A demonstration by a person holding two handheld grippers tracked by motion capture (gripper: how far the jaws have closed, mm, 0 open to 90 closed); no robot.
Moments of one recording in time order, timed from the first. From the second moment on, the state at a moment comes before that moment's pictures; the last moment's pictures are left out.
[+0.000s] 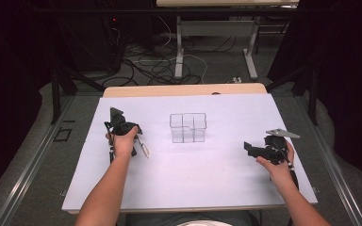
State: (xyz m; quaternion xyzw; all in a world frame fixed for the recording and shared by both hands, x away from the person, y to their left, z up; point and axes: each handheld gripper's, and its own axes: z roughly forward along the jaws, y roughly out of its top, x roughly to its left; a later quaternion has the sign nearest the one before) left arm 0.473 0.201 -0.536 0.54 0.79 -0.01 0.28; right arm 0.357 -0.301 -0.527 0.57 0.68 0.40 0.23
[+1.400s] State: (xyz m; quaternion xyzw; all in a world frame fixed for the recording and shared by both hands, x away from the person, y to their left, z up) left arm 0.468 0.208 -0.530 0.52 0.79 -0.01 0.31; right arm 0.358 -0.302 -0.528 0.57 0.68 0.40 0.23
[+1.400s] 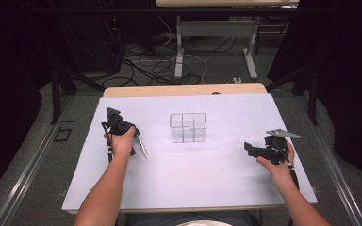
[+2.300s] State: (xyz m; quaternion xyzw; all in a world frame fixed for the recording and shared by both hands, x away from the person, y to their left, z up) left arm 0.451 0.187 -0.485 0.58 0.71 0.04 0.39; right arm 0.358 -0.300 -0.529 0.57 0.68 0.40 0.23
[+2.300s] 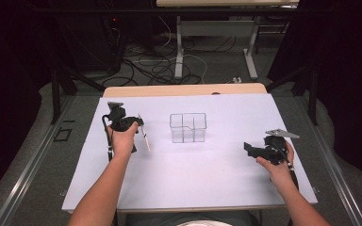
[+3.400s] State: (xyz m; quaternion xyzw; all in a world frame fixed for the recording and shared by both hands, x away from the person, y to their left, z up) left arm 0.436 0.150 -0.426 0.60 0.62 0.13 0.49; right arm 0.357 -0.300 -0.528 0.57 0.68 0.40 0.23
